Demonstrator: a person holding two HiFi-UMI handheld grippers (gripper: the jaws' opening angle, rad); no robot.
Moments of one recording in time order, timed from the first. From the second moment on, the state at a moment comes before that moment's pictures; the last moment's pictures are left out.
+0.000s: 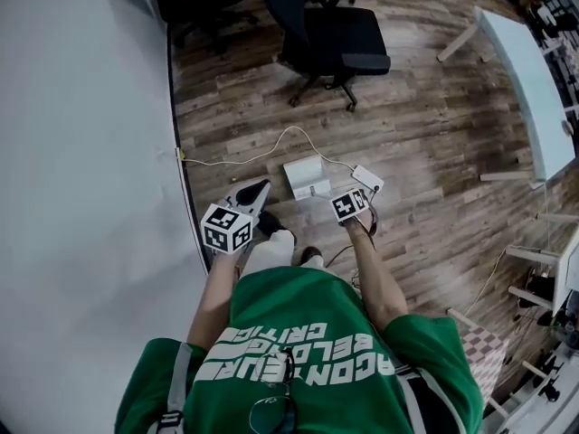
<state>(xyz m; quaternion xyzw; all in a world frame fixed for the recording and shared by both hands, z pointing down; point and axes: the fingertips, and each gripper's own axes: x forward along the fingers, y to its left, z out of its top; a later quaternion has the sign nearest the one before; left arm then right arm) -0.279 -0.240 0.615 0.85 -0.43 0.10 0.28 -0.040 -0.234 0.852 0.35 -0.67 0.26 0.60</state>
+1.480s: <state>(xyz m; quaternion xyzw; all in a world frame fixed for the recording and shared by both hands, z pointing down) -0.045 -0.173 0.556 0.95 -0.21 0.11 0.18 0.227 -0.059 0.533 0.71 -0.61 0.17 0.29</state>
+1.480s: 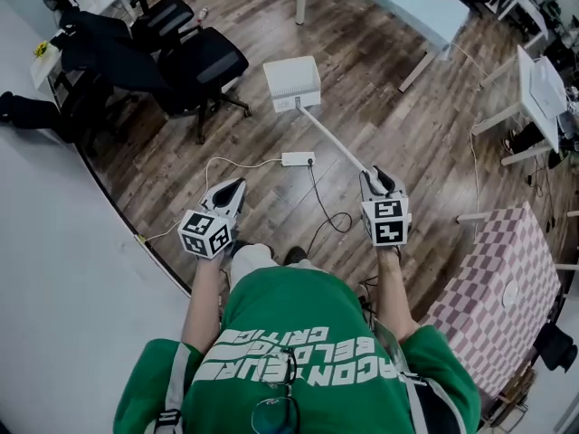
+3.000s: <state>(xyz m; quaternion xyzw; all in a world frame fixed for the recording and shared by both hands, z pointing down) 0.050 -0.137 0.534 0.97 -0.12 0.11 0.17 0.290 -0.004 0.525 0.75 -0.58 0.18 0.27</state>
